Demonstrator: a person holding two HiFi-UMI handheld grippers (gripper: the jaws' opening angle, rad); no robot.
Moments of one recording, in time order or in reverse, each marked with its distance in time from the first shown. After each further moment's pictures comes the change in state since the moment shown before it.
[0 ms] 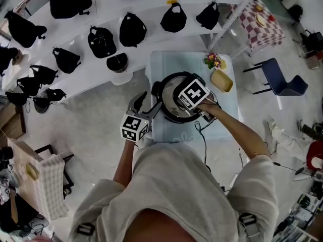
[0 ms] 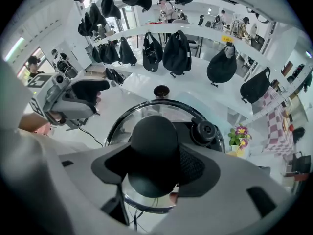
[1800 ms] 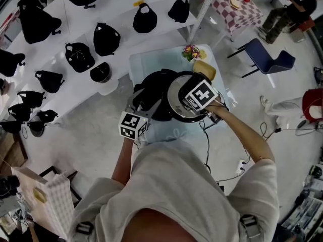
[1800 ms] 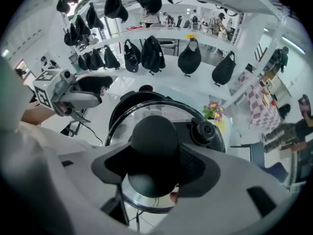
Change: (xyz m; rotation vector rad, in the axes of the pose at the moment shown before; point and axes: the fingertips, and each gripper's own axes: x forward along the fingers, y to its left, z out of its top) left arm 0.050 -0.058 0.019 0.078 0.003 -0.188; right arm -0.056 -0.041 -0.085 0.176 -0.022 -0.096
